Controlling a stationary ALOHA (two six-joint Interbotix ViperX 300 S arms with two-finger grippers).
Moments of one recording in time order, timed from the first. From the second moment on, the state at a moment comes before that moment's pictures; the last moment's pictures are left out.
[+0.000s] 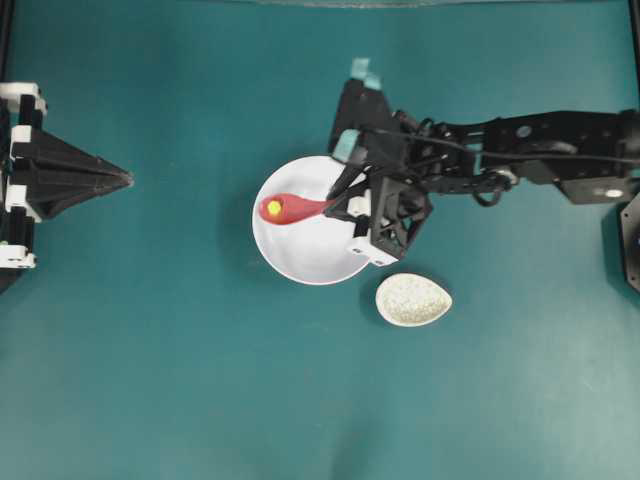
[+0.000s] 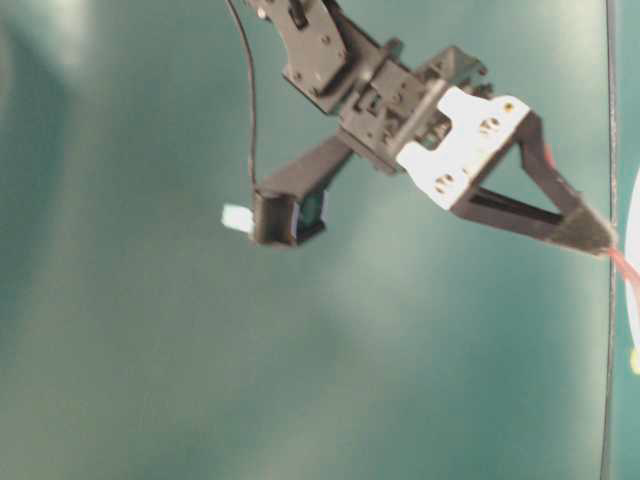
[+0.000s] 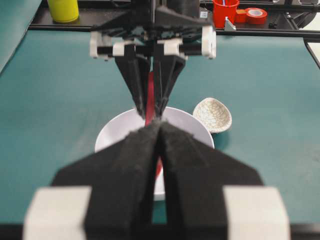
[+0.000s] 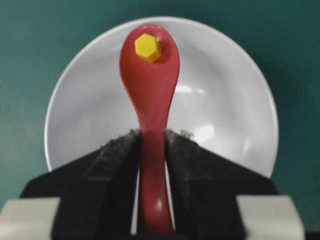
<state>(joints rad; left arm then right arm) 0.04 -0.97 1.18 0.01 -0.17 0.00 -0.10 0.00 0.53 0.22 0.21 0.04</state>
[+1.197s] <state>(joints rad) 0.04 -0.97 1.18 0.01 -0.17 0.00 -0.08 -0.29 0.68 0.23 0.06 0.04</state>
